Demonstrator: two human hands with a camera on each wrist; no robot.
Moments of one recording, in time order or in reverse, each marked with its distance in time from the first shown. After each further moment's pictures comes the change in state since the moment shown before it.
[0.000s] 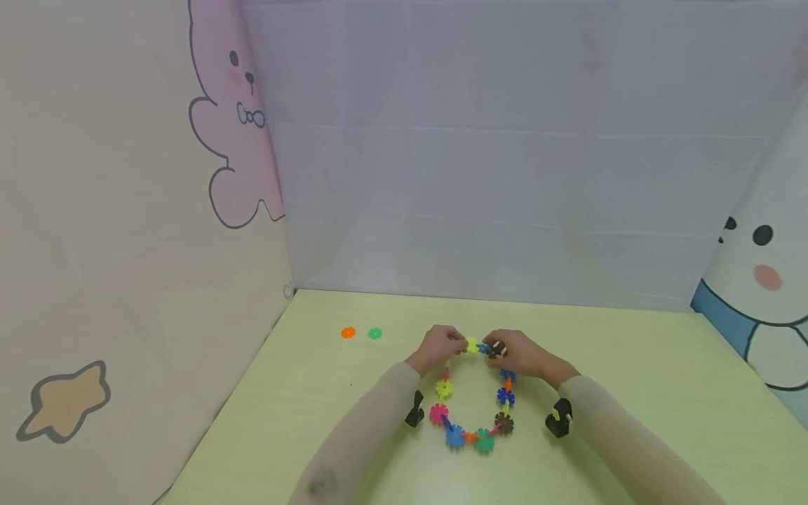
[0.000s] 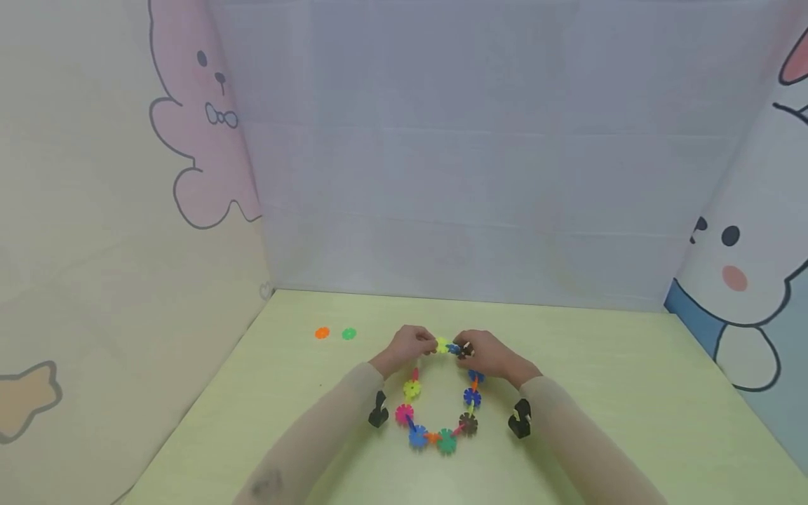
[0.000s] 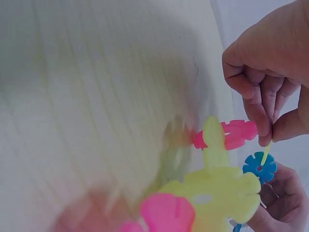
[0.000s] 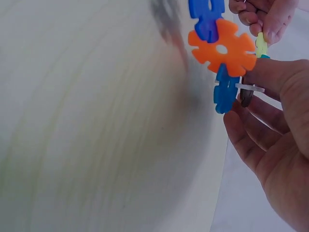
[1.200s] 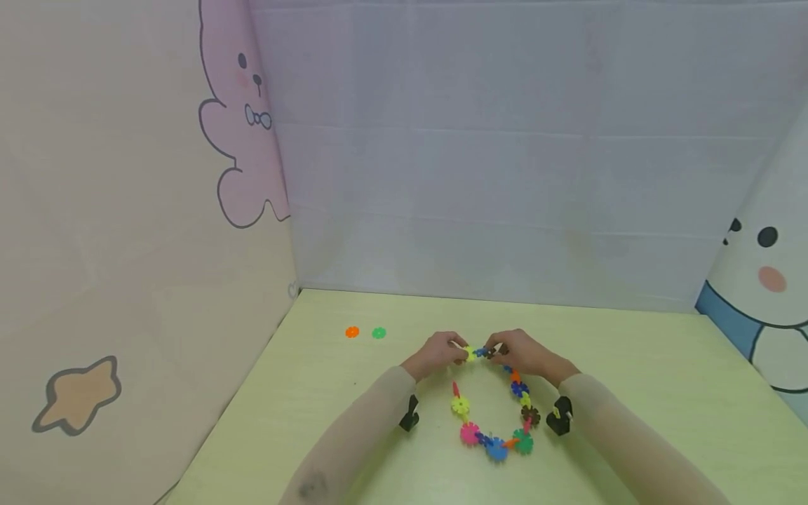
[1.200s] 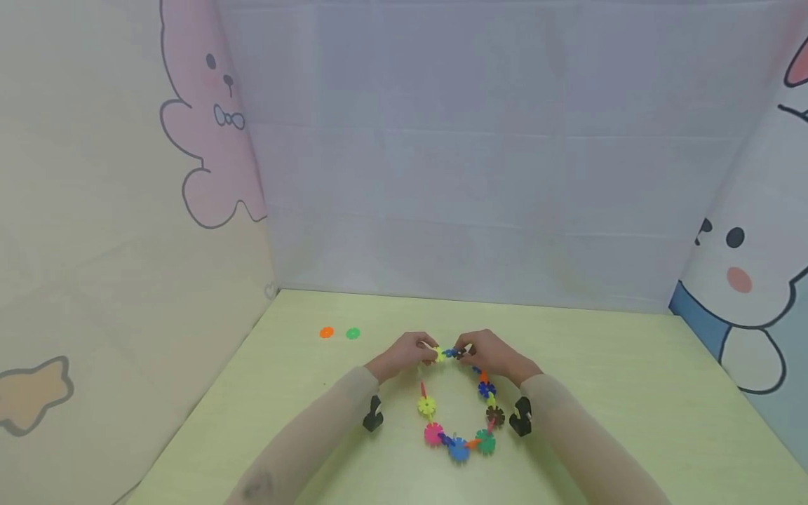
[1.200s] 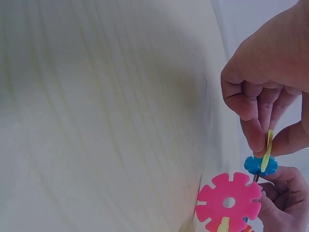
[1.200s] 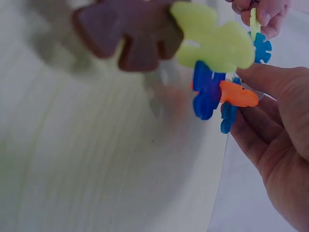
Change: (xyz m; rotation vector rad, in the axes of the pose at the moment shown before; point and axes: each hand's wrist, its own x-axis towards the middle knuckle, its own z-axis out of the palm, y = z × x) left_hand -0.011 -0.006 -0.004 -0.024 -0.098 -0.023; right_hand 0.005 0.000 0.000 0.035 -0.055 -0.001
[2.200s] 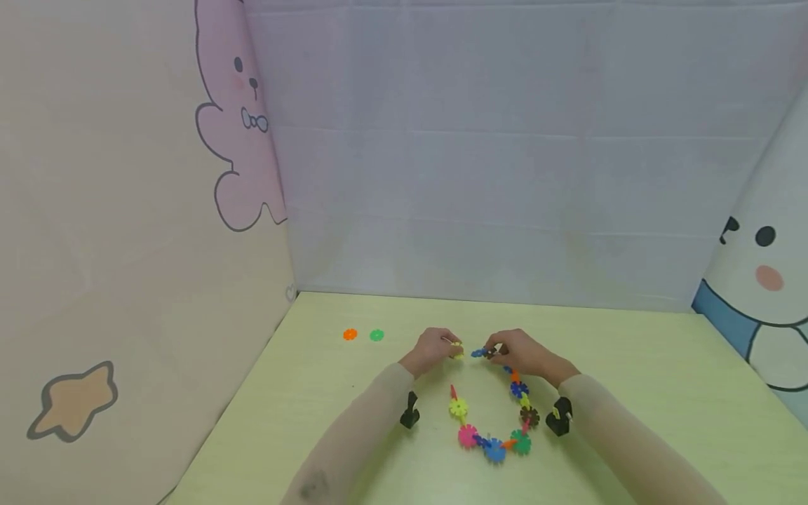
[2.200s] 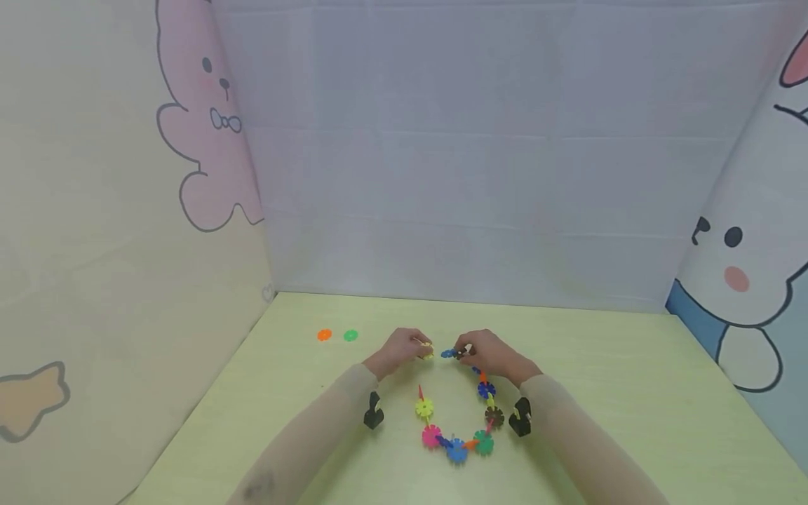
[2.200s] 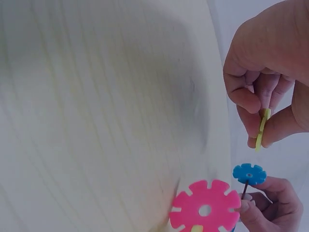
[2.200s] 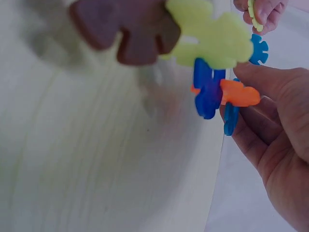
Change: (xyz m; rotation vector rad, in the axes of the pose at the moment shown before) left_hand 0.005 -0.001 -0.008 0.015 0.097 0.003; right_hand -0.002 -0.002 -0.003 -0.043 0.018 0.026
